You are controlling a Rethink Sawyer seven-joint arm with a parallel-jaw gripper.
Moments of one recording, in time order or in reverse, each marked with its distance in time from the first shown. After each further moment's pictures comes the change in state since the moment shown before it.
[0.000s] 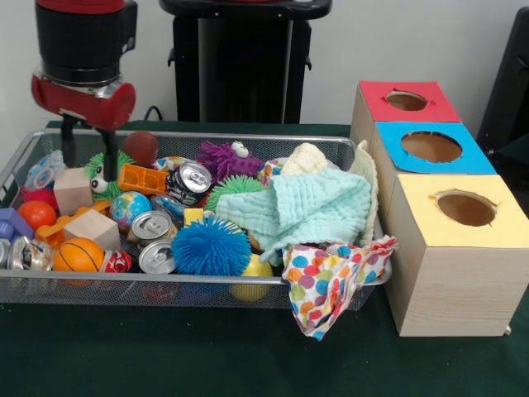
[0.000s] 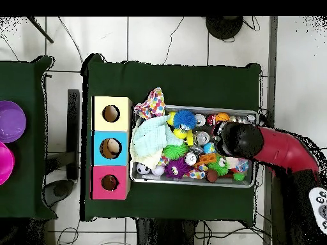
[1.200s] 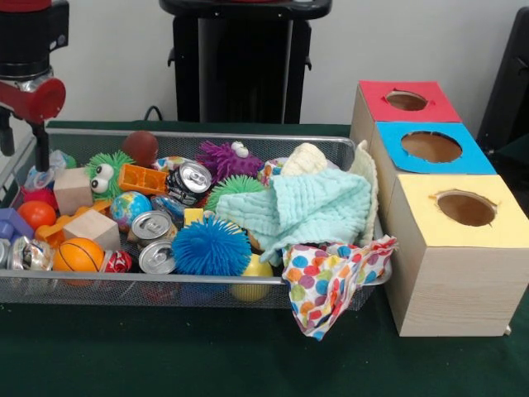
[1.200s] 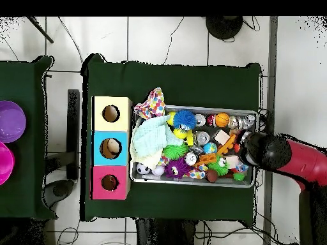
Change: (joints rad) arm -0.124 0.006 0.025 -0.004 -0.068 0.006 0.000
